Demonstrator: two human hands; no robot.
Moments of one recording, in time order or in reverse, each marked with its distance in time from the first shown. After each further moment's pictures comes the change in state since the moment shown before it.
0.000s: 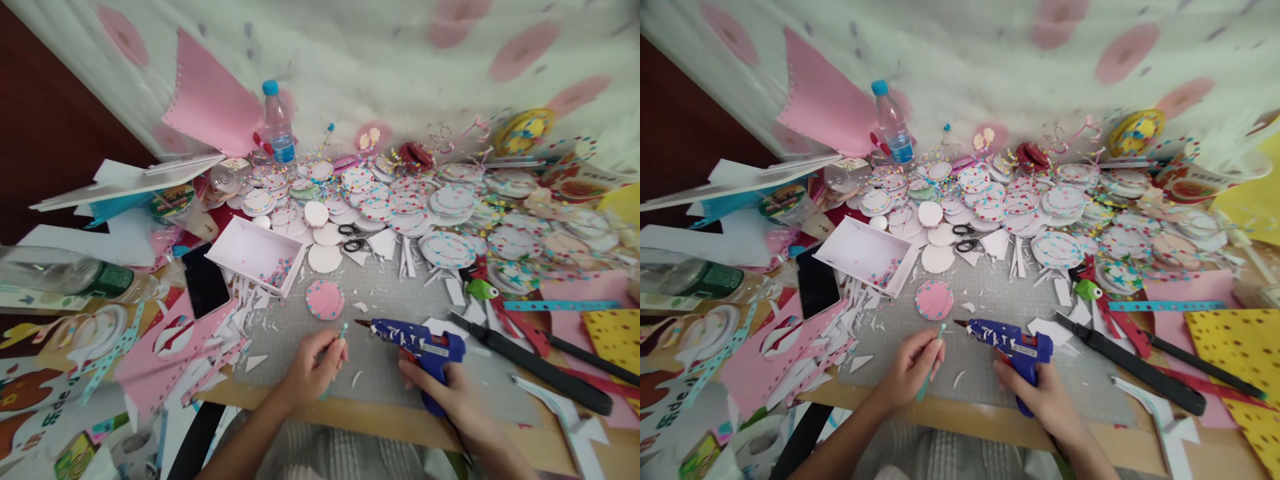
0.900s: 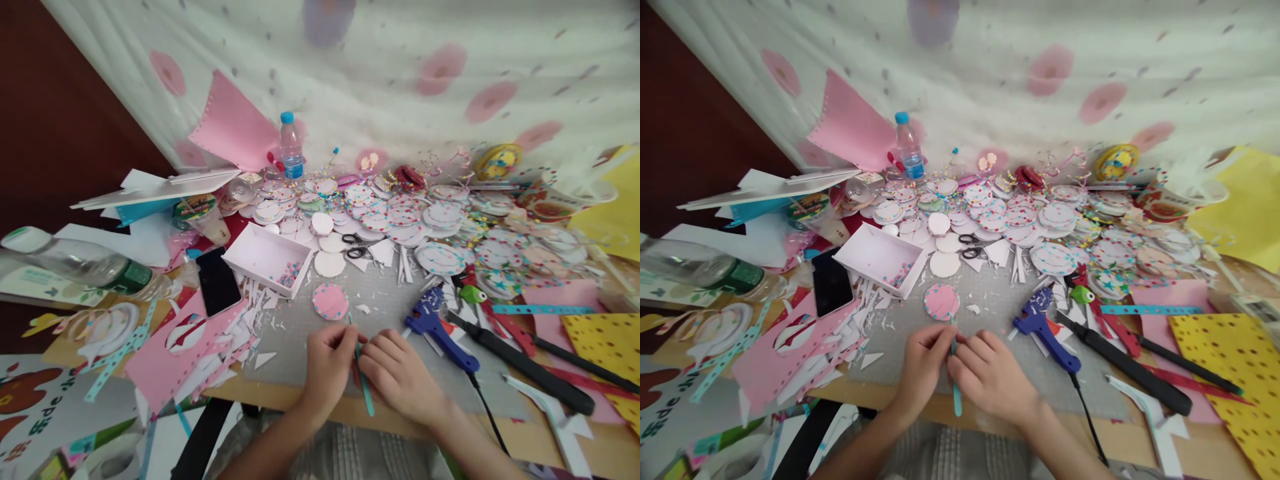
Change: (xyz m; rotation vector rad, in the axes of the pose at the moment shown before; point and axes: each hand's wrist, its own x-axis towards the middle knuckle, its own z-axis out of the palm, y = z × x) left_hand 0.005 0.040 0.026 -0.142 0.395 -0.063; right_hand 0.011 -0.061 0.045 -0.742 0.084 -1.491
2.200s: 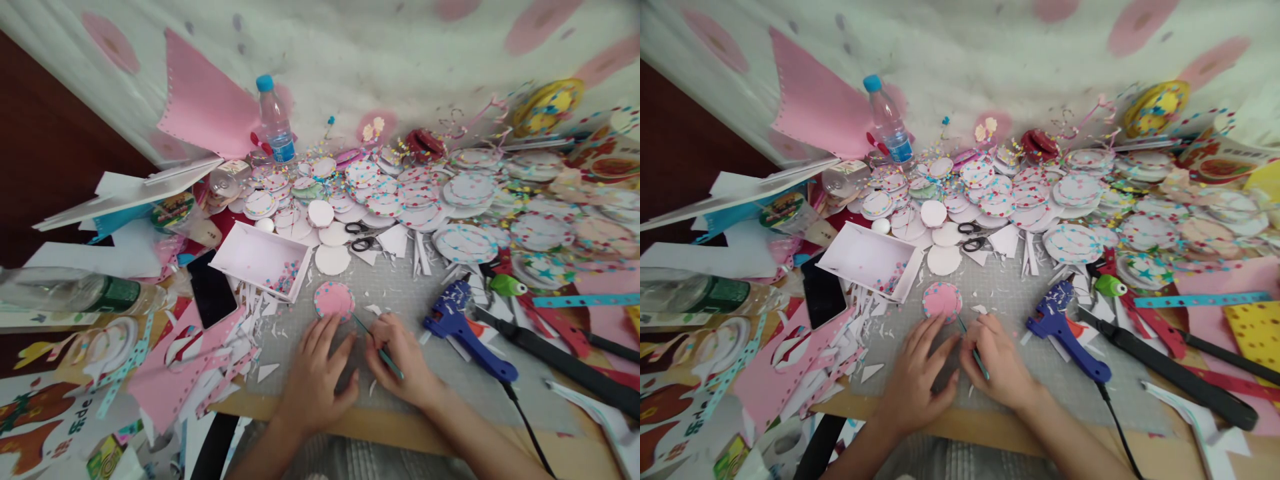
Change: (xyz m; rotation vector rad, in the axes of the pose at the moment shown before) left_hand 0.001 -0.041 -0.053 1.118 -0.308 0.700; right_hand -0.018 0.021 0.048 0.476 0.103 0.473
